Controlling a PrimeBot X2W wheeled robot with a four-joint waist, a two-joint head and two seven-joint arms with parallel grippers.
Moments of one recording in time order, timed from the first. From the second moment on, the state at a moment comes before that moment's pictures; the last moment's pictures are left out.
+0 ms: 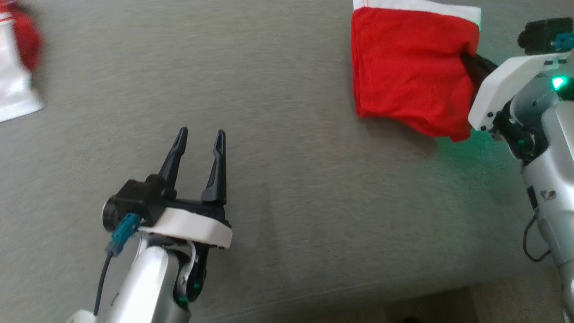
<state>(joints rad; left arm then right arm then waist) -0.20 0.05 -0.31 0.13 -0.26 0.03 -0.25 -0.78 -0.32 0.30 0.68 0.50 0.12 0.36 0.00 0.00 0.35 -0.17</state>
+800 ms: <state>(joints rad) -0.25 0.06 -0.29 0.11 -0.22 0.02 -0.25 -0.92 -0.34 0.23 0.79 0.37 0.12 0.24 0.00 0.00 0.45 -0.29</state>
